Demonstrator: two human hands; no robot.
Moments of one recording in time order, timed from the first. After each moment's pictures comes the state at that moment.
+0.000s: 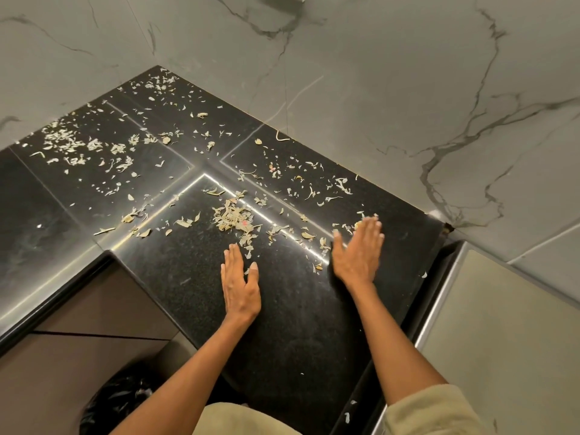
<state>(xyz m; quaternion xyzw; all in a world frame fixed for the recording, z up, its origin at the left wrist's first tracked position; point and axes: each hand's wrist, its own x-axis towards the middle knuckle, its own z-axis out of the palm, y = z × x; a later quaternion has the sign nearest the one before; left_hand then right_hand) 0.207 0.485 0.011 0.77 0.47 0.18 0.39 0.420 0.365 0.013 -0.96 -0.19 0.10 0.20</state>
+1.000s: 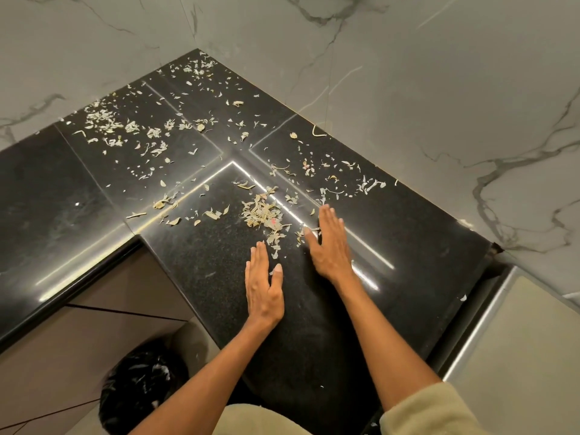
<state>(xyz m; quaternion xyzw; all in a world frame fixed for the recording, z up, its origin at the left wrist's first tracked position) 0.206 0.485 0.011 0.75 0.48 0.21 0.40 0.378 0.455 0.020 -0.84 -0.41 0.21 0.30</state>
